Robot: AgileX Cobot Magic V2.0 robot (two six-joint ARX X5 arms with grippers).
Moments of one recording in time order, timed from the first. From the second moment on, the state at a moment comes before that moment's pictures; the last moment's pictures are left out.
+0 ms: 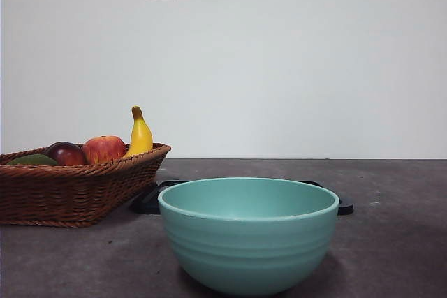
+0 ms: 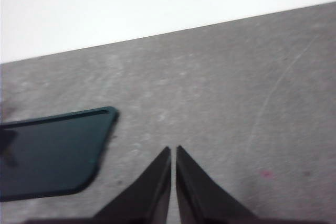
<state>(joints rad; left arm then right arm) 0.03 0.00 0.04 -0.19 0.12 -0.41 0.00 0.01 0.02 -0.14 -0.12 0.26</state>
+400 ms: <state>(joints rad) 0.03 0.05 0.22 -0.33 0.17 -0.47 0.00 0.03 0.21 -0.30 -0.19 0.37</state>
